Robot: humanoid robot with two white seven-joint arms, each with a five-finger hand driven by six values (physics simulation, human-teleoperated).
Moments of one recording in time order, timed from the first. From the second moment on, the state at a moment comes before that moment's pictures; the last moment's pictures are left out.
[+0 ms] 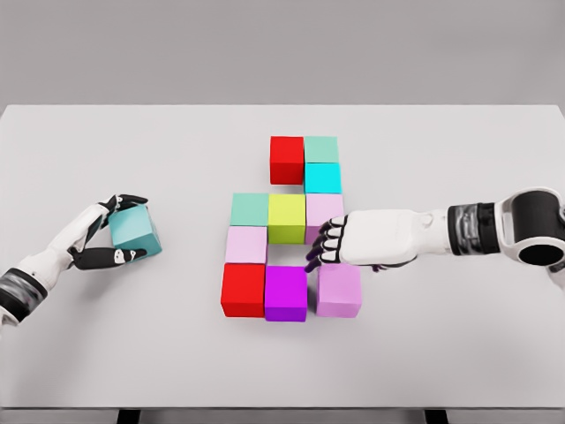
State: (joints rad) left arm 0.04 0.69 -0.24 -1.64 0.20 -0.06 -0.18; right arm -0.66 -0.81 0.82 -1.76 0.41 -0.61 0.61
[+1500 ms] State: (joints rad) left arm -0.58 0.47 -0.52 -1.21 0.16 0.03 -0.23; right arm -0.65 -0.98 0.88 -1.75 0.39 -0.61 0.61
